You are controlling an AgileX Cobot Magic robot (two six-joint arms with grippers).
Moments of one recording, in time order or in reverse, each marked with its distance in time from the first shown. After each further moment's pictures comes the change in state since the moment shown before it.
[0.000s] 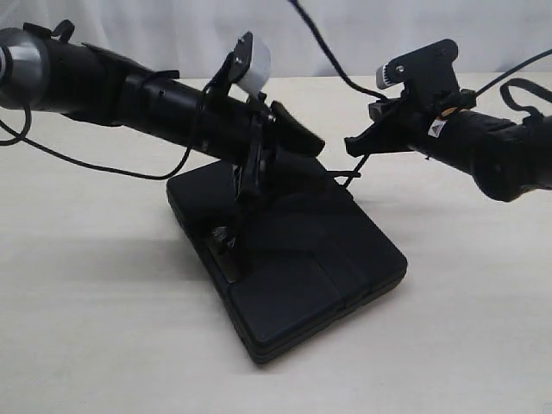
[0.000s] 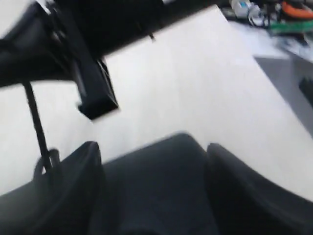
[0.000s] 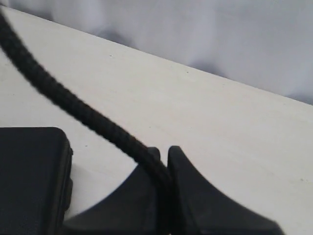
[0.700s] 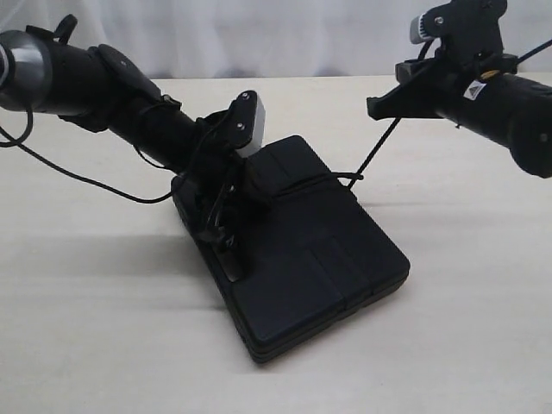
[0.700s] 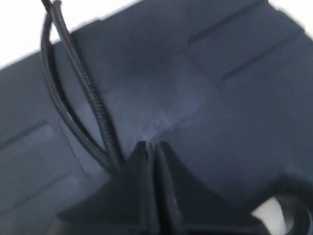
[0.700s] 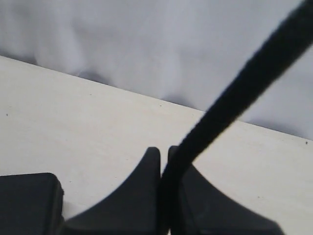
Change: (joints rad) left arm 0.000 0.009 0.000 0.458 -0.229 -0.116; right arm -0.020 -0.167 0.006 0.098 0.077 -0.054
